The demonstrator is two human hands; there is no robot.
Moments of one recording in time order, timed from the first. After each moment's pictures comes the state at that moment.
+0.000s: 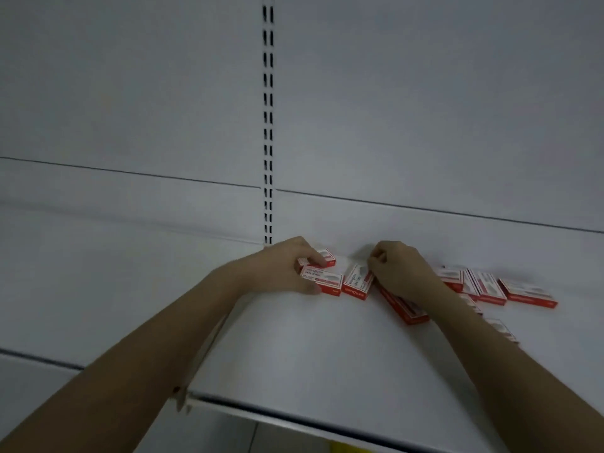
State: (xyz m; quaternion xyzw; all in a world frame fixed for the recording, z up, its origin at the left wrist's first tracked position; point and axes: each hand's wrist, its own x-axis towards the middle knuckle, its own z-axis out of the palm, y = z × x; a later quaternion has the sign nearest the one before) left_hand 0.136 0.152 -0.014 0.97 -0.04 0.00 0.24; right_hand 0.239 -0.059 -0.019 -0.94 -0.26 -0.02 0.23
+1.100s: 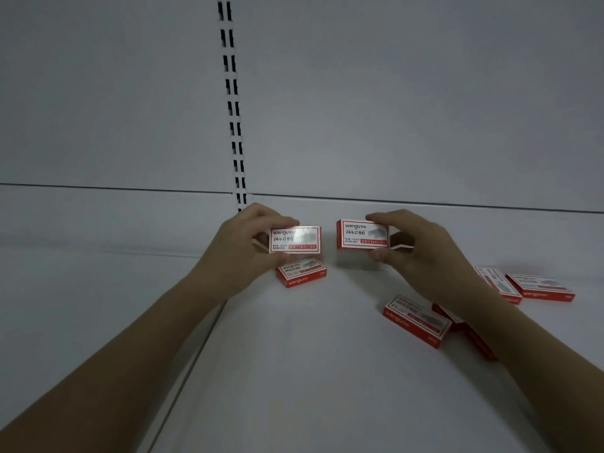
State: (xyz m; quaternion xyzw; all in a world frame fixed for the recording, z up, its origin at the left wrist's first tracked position) left_hand 0.152 0.175 -0.015 0.89 -0.10 0.32 0.31; right_hand 0.242 -0.083 -0.011 -0.83 -0.37 -0.15 0.40
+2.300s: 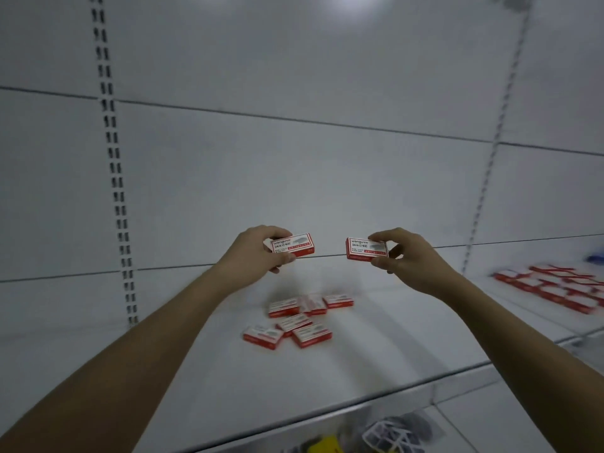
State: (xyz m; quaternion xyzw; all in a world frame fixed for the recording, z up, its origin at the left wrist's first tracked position) left_hand 0.137 -0.004 0.108 0.86 -0.18 0.15 0.46; right_hand 0.133 -0.294 0.111 -0.91 -0.15 -0.20 0.35
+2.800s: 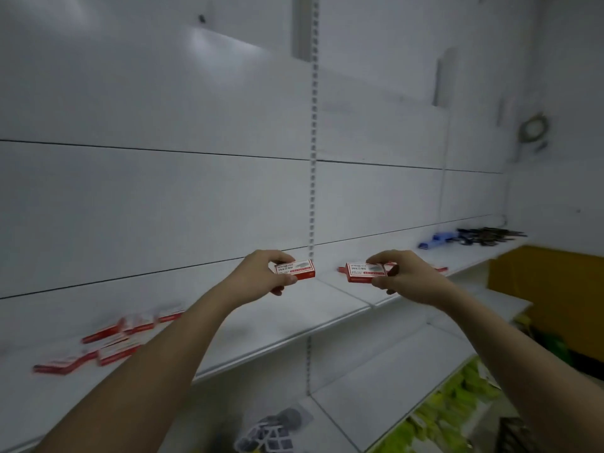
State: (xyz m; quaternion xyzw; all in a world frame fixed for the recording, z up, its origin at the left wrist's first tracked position) left_hand 0.060 -0.347 0.113 0.84 -0.30 0.04 0.44; right_hand -0.025 -0.630 0.112 -0.94 -0.01 -0.18 0.30
